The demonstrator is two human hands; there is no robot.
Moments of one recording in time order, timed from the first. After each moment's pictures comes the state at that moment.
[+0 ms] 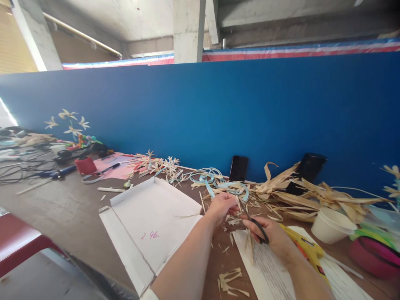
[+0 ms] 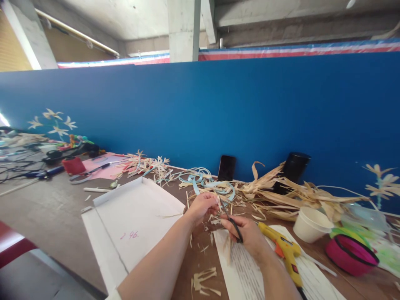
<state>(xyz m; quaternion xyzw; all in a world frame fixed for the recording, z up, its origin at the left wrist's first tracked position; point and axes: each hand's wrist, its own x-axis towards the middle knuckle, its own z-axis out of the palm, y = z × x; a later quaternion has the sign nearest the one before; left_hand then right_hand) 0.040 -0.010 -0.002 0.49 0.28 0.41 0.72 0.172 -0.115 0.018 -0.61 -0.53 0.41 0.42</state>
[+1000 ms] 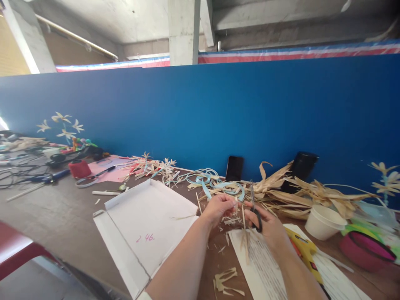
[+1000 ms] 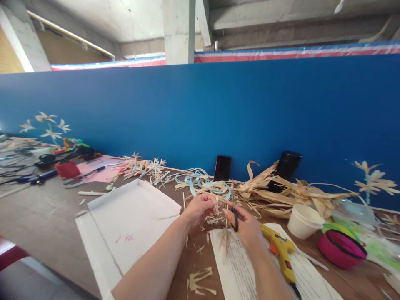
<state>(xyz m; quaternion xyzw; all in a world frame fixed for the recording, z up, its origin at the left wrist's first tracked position) 0.040 -0.012 -0.007 0.50 0.21 0.39 0.74 0.178 -0.107 0.009 -0.60 -0.42 0.35 0.58</state>
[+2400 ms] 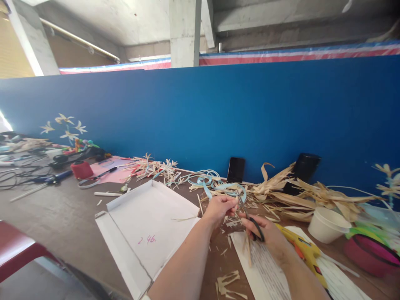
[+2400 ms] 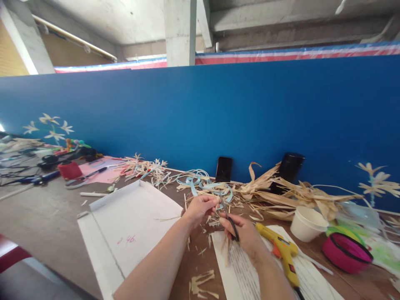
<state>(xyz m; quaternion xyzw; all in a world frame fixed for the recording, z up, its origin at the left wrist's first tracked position) 0.039 -0.011 0.000 0.51 0.27 0.41 0.70 0.177 -0.108 0.003 -0.59 -0.48 0.43 0.49</state>
